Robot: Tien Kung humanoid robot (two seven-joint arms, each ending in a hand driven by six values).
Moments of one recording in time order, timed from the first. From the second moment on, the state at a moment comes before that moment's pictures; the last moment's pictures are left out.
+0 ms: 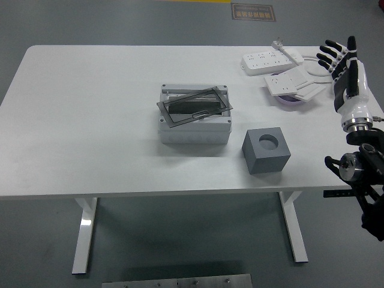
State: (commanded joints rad) left arm -0.12 0.17 -1.64 -0.35 1.56 0.03 0.53; right arm 0.38 -0.34 1.26 1.12 -0.82 -0.22 0.40
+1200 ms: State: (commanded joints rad) left arm -0.12 0.17 -1.62 -0.35 1.53 0.04 0.53; right arm 0.34 -0.31 1.25 1.16 -0.84 -0.22 0.38
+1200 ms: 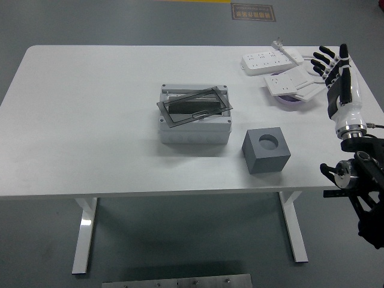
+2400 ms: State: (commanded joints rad) left arm -0.10 0.16 -1.63 -0.35 1.53 0.03 0.54; right arm 0.33 -0.32 1.26 1.19 -0.87 -0.20 0.34
